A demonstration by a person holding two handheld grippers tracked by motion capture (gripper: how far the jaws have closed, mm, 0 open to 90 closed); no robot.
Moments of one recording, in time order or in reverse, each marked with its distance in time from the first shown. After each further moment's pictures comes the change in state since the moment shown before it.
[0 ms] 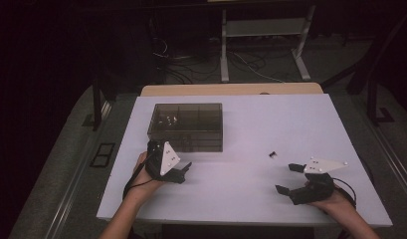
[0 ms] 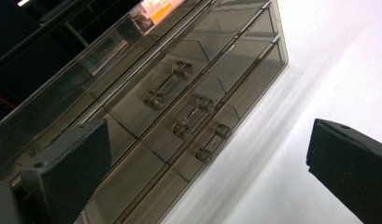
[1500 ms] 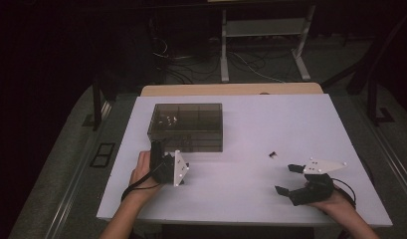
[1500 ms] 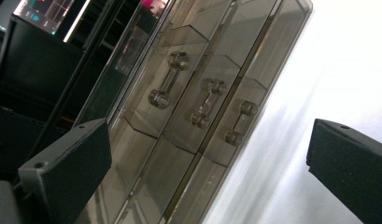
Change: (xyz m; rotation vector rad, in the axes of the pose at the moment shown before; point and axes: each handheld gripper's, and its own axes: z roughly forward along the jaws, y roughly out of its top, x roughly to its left) left arm -0.018 0.000 0.006 0.088 0.167 0.338; right arm 0.001 -0.001 0.001 0.007 0.005 -0.007
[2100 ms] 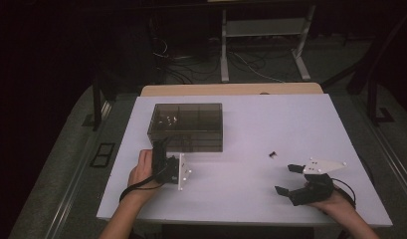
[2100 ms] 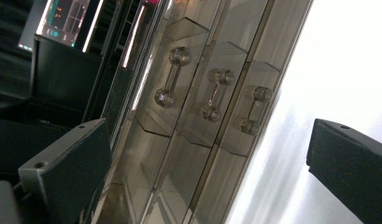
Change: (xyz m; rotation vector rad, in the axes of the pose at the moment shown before) left arm -0.006 0.002 0.002 0.046 0.061 0.145; right arm 0.000 0.000 0.000 0.002 0.001 -0.001
